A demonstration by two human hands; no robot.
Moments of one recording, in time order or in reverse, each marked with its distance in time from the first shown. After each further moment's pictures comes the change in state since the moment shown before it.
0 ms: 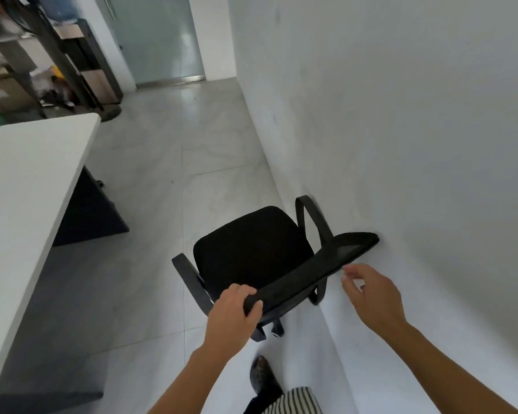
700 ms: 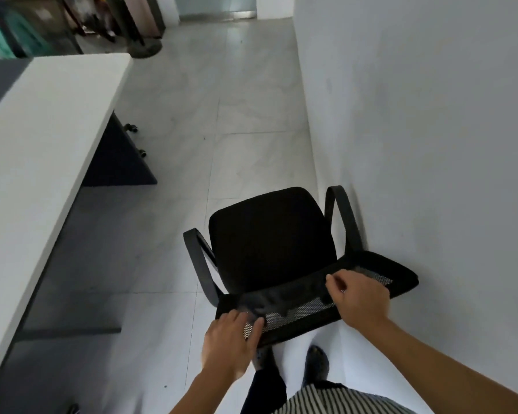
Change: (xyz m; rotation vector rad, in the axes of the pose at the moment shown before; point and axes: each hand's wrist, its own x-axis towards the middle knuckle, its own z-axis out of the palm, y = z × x) left_hand 0.035 -0.029 0.024 0.303 -0.094 -0.291; right_hand 0.120 -0.008 0.078 -0.430 -0.169 -0.251
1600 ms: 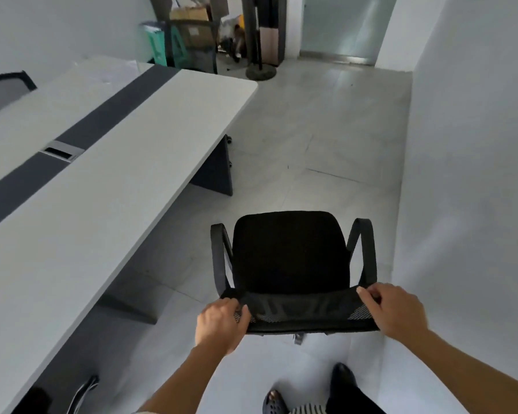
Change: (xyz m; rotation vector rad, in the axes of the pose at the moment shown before) left_hand 0.101 -0.142 -0.081 -0.083 0.277 -0.394; right_hand 0.188 -0.113 0.021 -0.160 -0.123 -0.348
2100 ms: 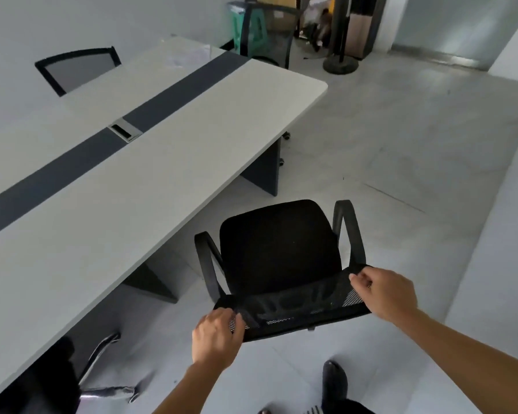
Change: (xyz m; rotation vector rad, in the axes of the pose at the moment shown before) left_hand 0.062 0.010 0.006 -0.115 0.168 -0.346; right_hand 0.211 -0.057 -0.001 0.075 -0.093 -0.305
